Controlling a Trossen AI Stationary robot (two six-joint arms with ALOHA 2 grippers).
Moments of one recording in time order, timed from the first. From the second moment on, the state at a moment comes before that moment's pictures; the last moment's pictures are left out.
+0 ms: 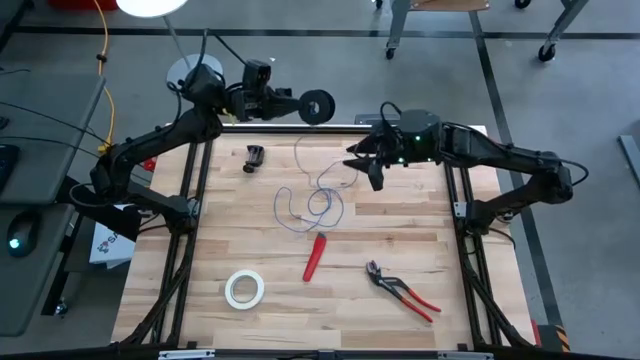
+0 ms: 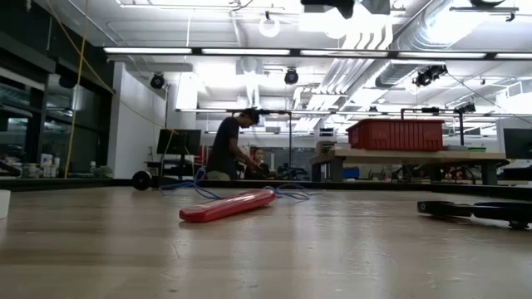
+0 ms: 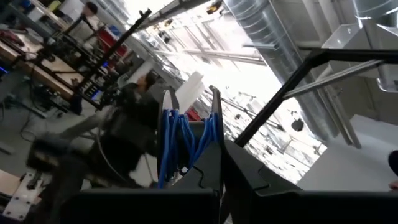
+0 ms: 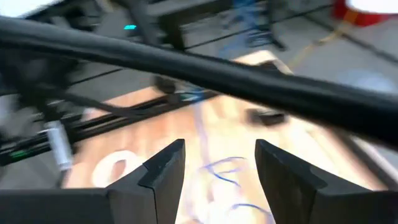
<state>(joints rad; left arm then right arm) 0.54 1.37 1.33 0.51 0.76 -1.09 -0.19 1.30 1.37 -0.45 -0.05 0.20</state>
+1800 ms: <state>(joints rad) 0.45 1.41 1.33 0.54 0.74 -1.23 -0.31 1.43 1.36 0.02 -0.11 0.04</state>
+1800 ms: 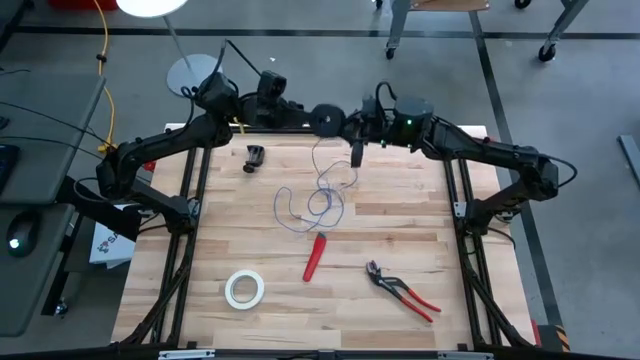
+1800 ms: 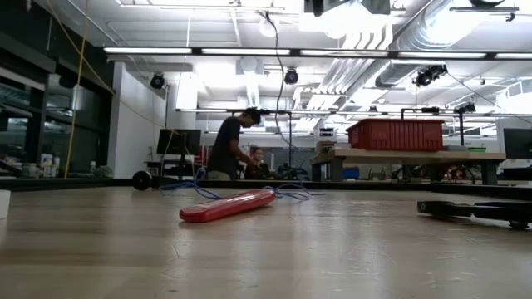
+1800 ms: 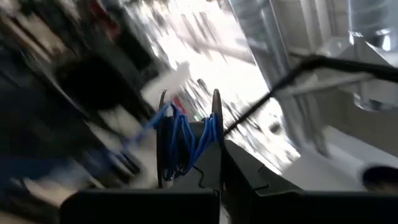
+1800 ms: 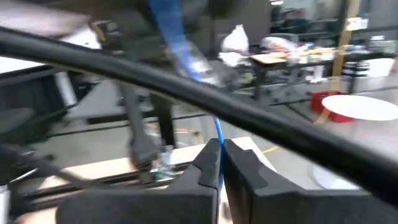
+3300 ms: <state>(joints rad) 0.46 1.20 1.34 -0.21 0.68 -0.97 -0.53 1.45 1.53 -0.14 -0.17 0.01</state>
